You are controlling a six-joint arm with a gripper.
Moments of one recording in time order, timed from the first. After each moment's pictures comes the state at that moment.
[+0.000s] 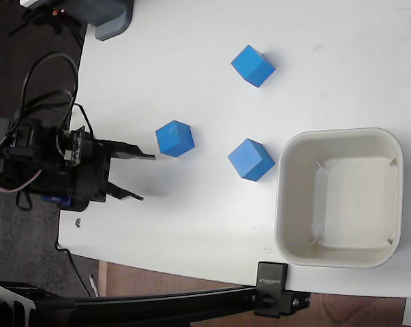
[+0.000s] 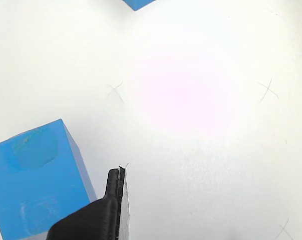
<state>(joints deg) -1.3 173.7 174.3 45.0 5.2 4.8</state>
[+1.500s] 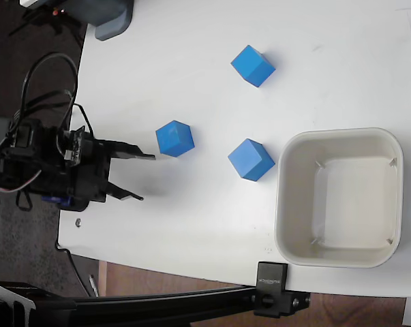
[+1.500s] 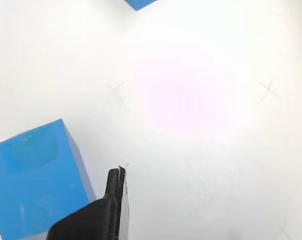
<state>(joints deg) -0.8 173.7 174.1 45.0 4.7 4.6</state>
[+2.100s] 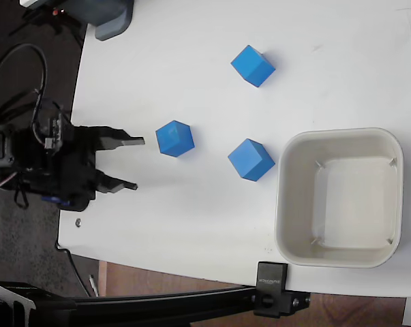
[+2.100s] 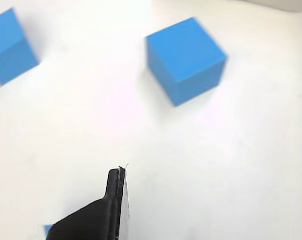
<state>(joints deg) 9.4 146.2 146.3 50.1 -13.0 -9.1</state>
